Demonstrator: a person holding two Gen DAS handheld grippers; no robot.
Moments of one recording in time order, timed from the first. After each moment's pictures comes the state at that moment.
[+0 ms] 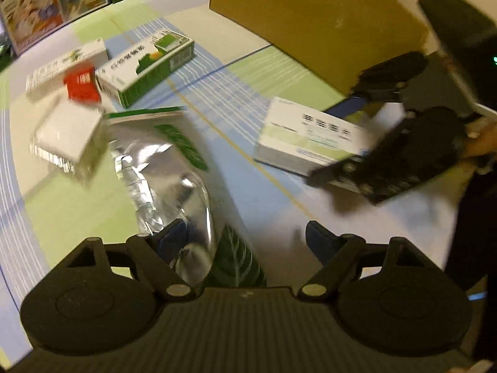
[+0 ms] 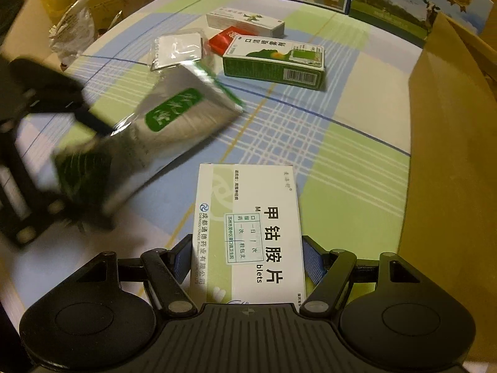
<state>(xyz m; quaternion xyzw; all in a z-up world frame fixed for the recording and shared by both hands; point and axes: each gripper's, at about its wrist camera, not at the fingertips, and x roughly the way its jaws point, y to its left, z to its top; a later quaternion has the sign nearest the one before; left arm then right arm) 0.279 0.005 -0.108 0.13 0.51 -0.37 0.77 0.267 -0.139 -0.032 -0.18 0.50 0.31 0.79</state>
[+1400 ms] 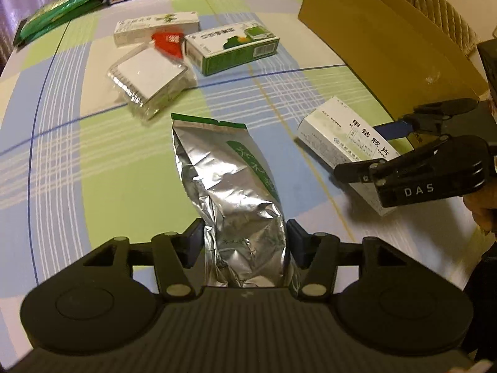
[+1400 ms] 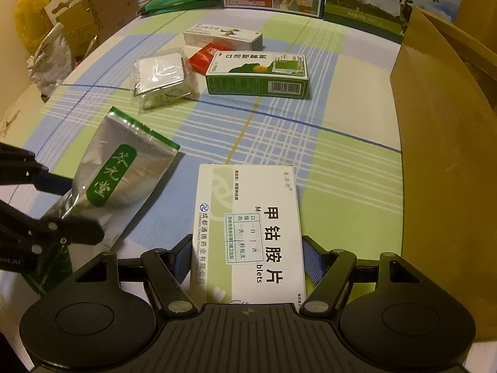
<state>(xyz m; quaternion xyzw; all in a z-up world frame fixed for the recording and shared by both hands) 0.258 0.024 -0.108 0.04 0.53 -0.21 0.82 0.272 -0.124 -0.035 -0.14 0.49 0.27 0.81</state>
